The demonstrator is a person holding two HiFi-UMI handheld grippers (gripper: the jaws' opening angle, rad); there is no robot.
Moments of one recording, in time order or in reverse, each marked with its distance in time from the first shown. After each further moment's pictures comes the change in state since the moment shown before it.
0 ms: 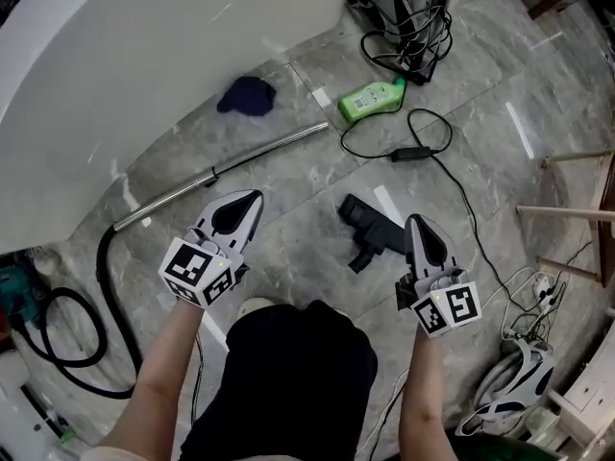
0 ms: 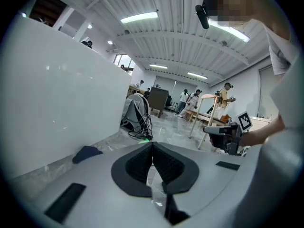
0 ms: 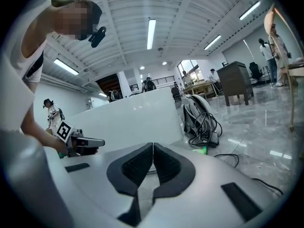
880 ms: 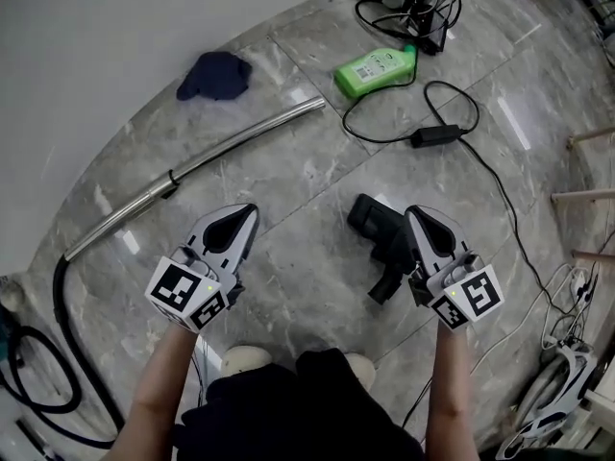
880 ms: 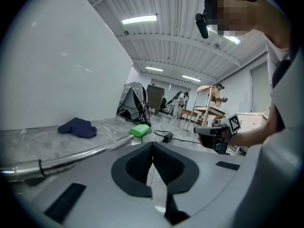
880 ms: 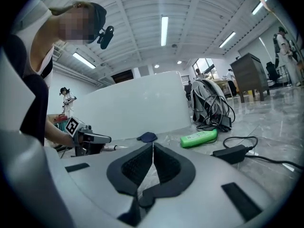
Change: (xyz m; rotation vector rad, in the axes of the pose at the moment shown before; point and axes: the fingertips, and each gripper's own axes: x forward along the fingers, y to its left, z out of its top) left arm 0.064 0.031 -0.174 -0.010 -0.070 -0.086; right arm 0.052 -0.038 -0.168 -0.119 0.000 0.150
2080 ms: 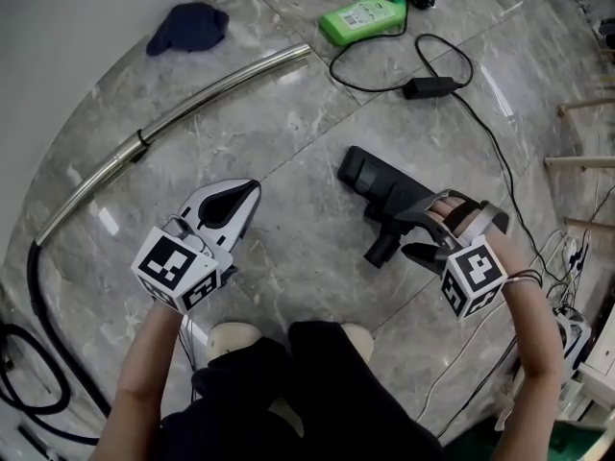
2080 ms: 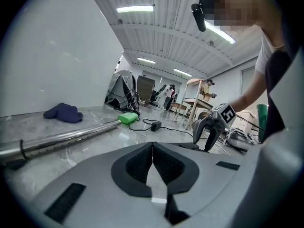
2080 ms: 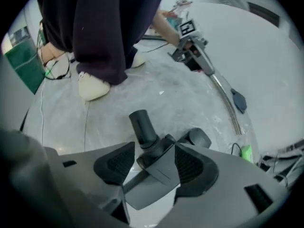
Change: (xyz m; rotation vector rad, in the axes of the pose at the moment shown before) left arm 0.009 -0.028 -0.047 0.026 0.100 -0.132; right arm -0.084 0.043 -0.142 -1.202 0.972 0.773
